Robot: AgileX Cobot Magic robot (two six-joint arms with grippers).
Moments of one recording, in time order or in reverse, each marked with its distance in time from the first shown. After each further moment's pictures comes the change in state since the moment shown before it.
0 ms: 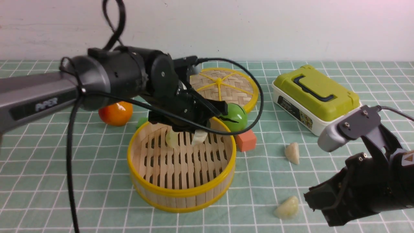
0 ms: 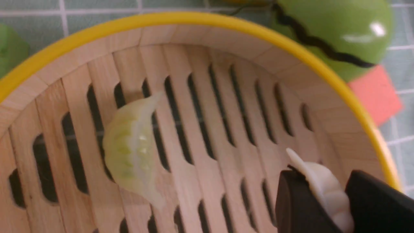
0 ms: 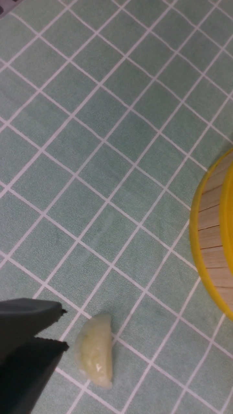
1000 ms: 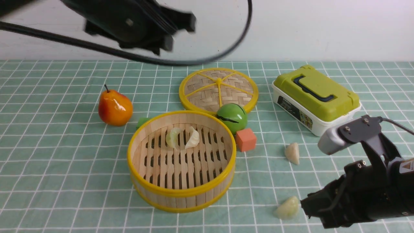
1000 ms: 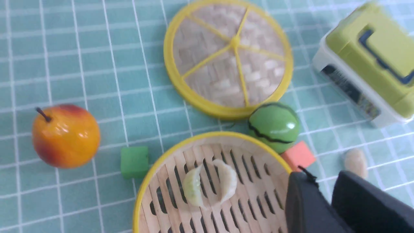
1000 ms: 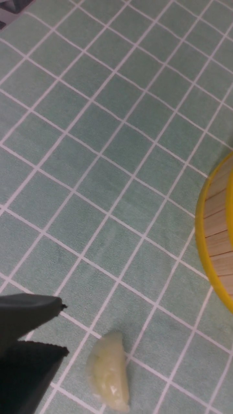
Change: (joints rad) right arm 0.000 0.000 0.040 0.055 -0.040 0.039; left arm 0.003 -0.480 -0.138 0.226 0.296 0.024
